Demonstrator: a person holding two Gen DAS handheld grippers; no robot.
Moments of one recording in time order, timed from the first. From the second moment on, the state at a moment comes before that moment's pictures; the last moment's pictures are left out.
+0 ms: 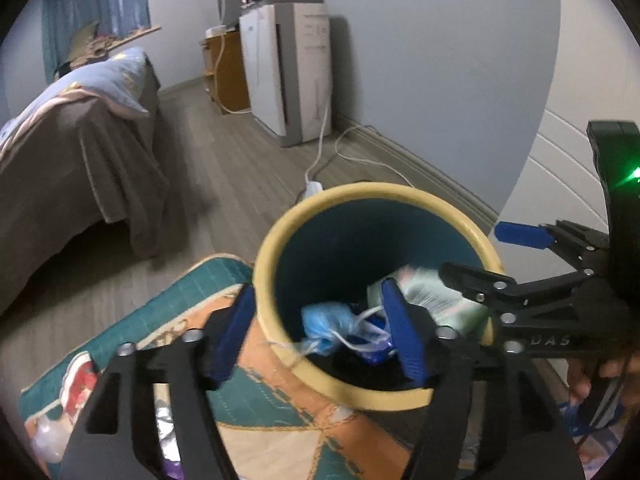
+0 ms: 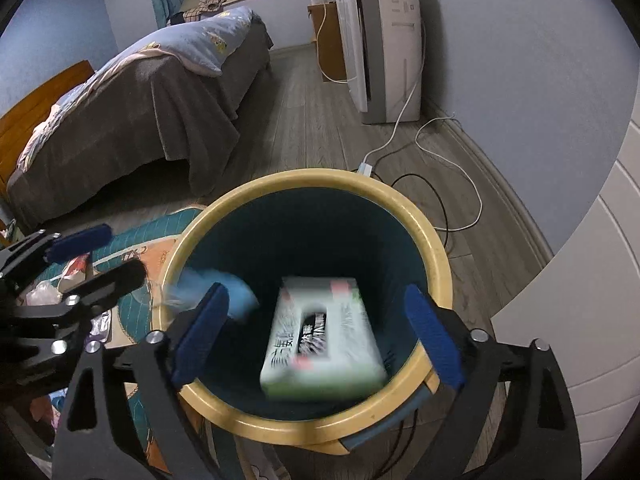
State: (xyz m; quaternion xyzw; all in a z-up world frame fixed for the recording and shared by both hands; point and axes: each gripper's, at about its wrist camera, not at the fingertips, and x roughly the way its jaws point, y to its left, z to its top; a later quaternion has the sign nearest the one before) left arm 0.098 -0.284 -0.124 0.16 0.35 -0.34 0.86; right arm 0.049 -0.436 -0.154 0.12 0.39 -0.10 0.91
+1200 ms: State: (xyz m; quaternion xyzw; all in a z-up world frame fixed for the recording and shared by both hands) left arm 0.069 0.003 -0.061 0.12 0.34 -0.15 0.92; right arm 0.045 -0.258 -0.116 0.00 0.40 0.00 0.92
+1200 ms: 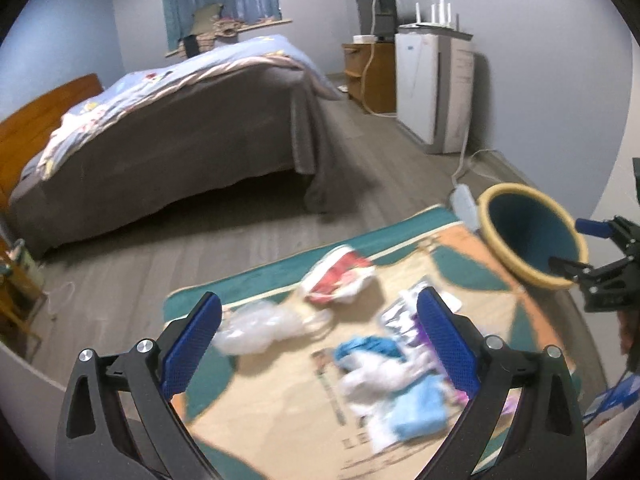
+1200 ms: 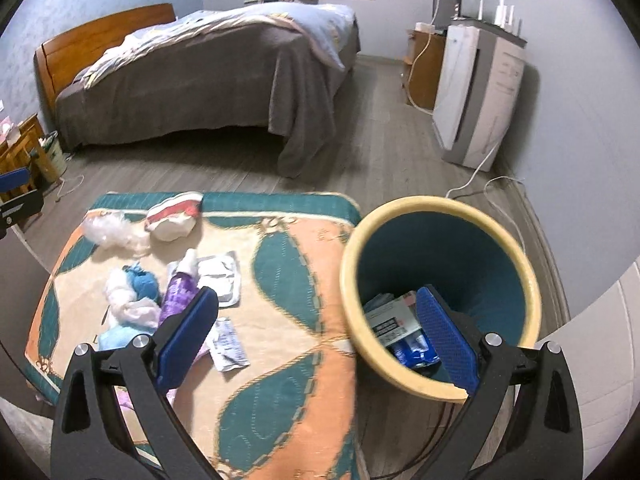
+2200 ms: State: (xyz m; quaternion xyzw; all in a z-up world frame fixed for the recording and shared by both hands) left arm 0.161 0.072 -0.167 0.11 0.41 -0.05 0.90; right arm 0.111 -0.149 -0.184 -0.02 0.46 0.07 0.89
